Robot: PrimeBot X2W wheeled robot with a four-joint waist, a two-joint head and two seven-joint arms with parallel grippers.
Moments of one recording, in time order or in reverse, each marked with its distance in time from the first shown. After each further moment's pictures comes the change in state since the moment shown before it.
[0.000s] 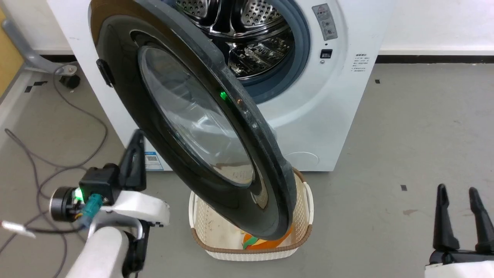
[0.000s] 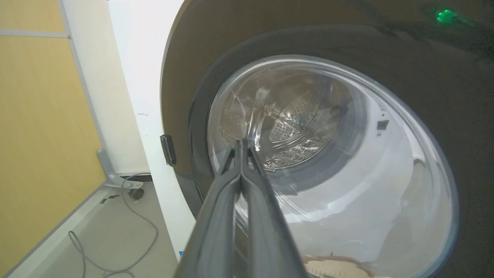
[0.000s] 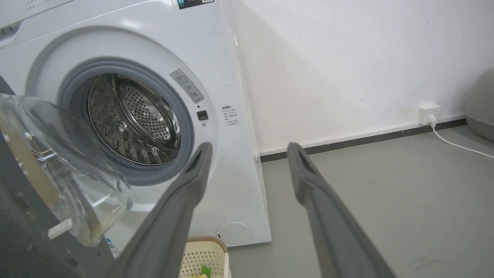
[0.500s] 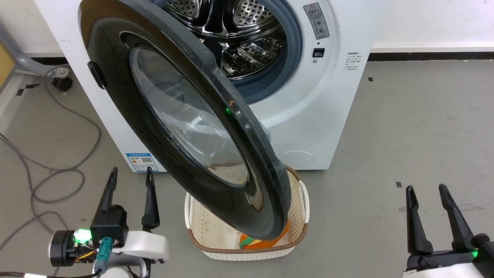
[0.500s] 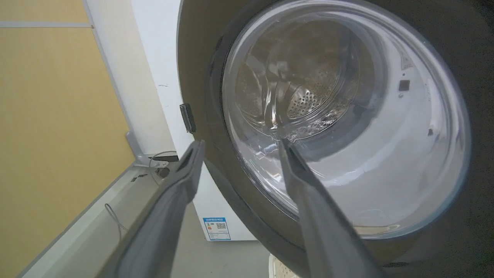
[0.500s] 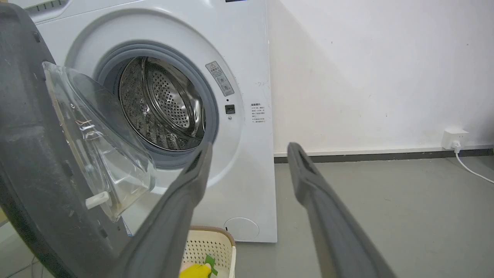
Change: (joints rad) left arm 0.203 -0.107 0.132 -0.074 0.233 0.061 0.000; right arm 0.022 0.000 0.103 -0.050 -0.112 0.000 0.000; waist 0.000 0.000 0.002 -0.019
